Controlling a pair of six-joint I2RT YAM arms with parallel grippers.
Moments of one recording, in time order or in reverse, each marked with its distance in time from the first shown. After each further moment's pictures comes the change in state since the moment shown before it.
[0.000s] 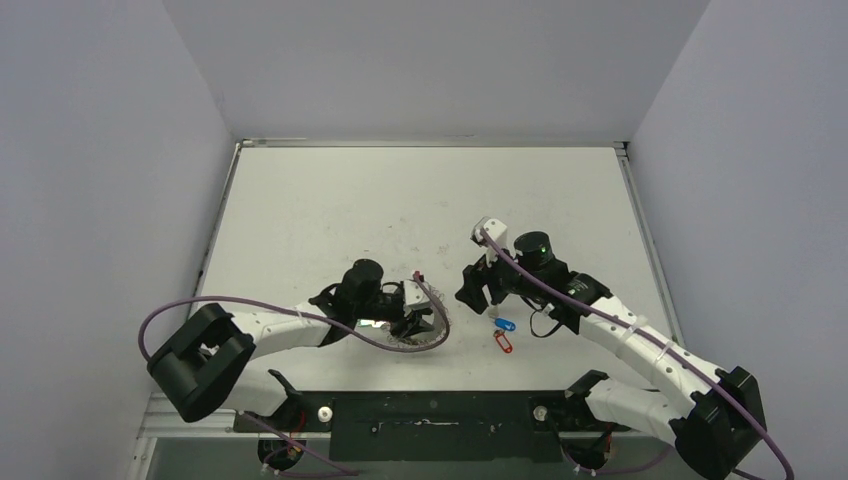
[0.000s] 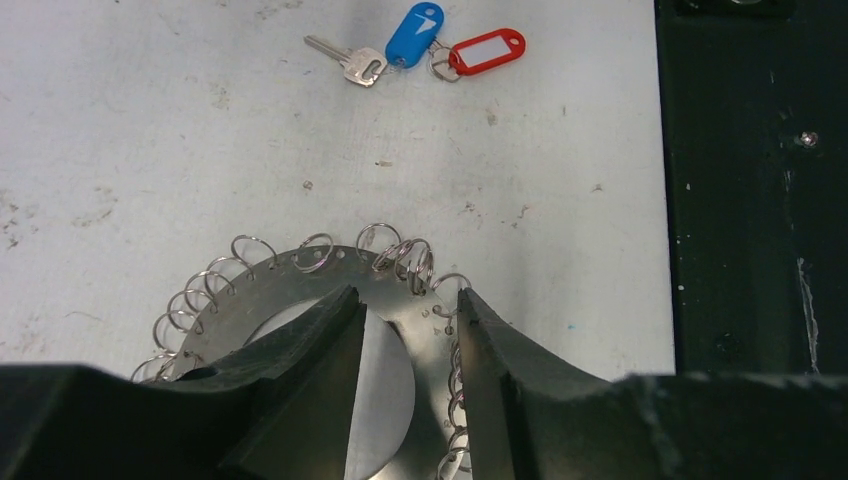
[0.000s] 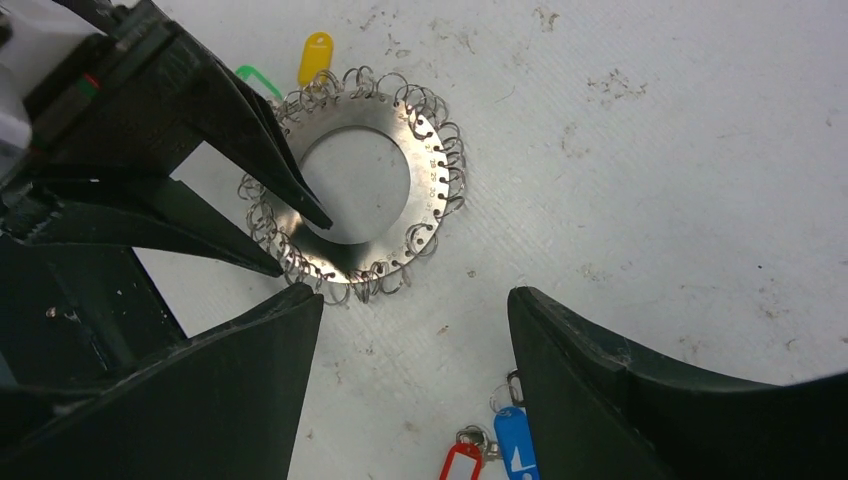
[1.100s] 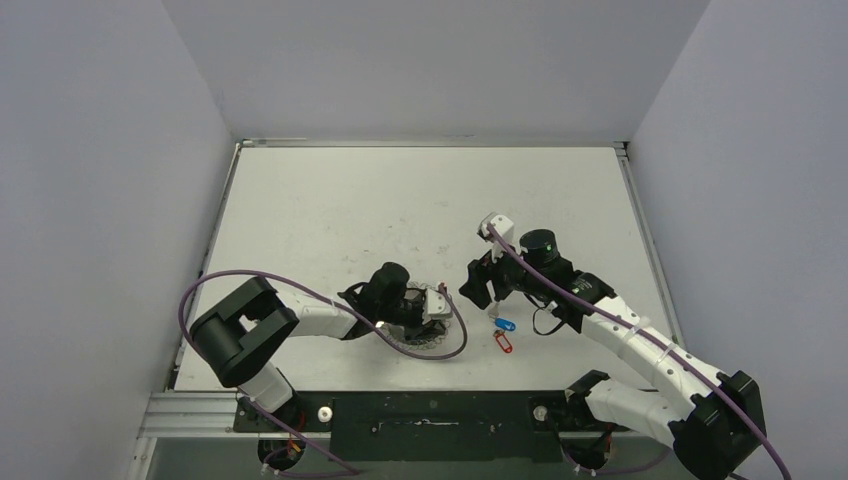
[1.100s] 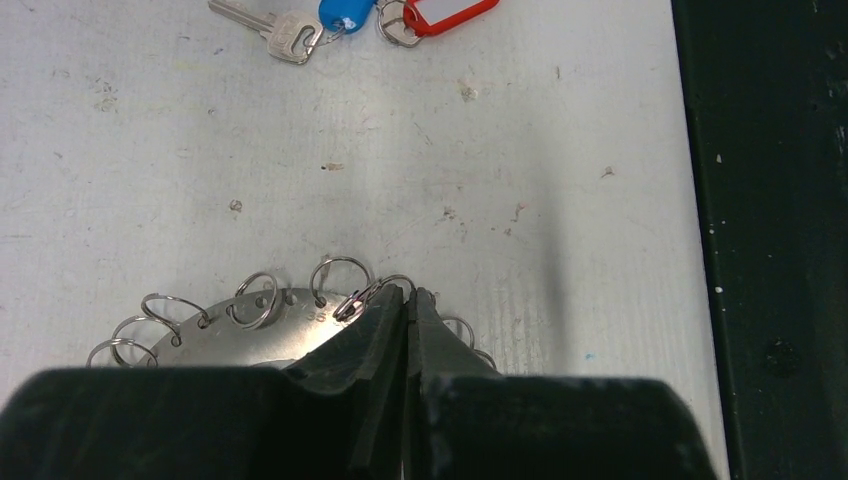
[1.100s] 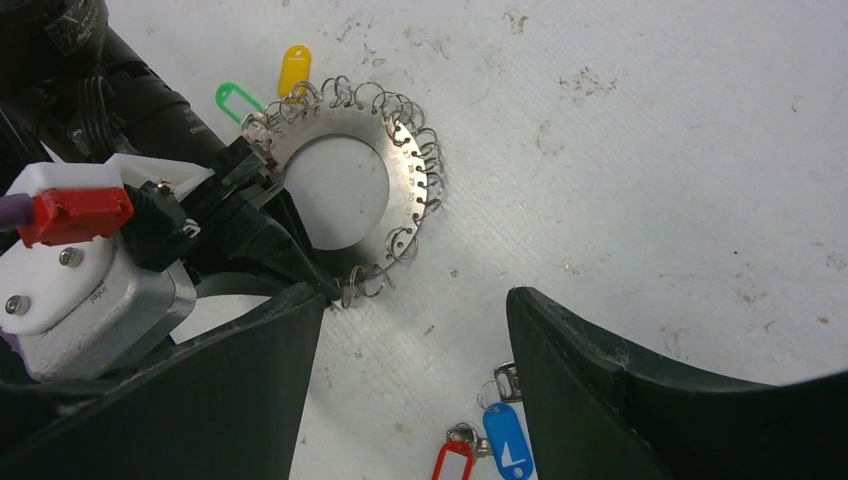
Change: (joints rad) left arm -0.082 0.267 0.101 0.026 0.011 0.081; right arm -0.039 -0.018 -0.002 -0.001 0.003 0.018
